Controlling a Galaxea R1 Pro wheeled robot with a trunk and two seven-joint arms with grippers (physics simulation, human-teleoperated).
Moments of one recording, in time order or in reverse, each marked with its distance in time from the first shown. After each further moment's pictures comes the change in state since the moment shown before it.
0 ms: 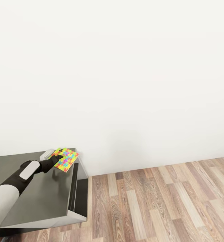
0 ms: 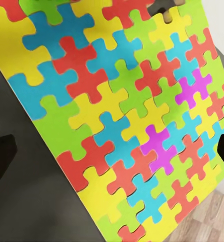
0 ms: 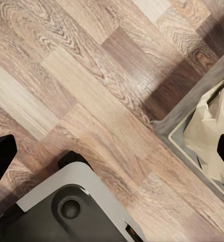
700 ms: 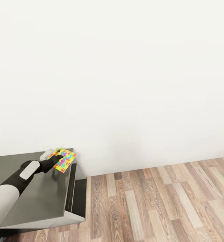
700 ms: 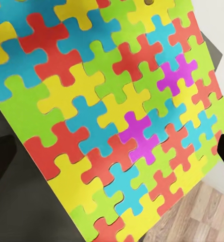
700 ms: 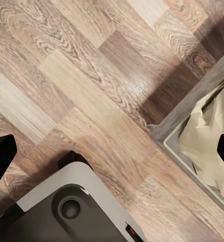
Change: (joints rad) left arm 0.000 -0.001 0.000 0.000 0.000 0.000 0.000; right arm 0.000 0.000 0.000 0.000 0.000 0.000 0.000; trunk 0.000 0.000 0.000
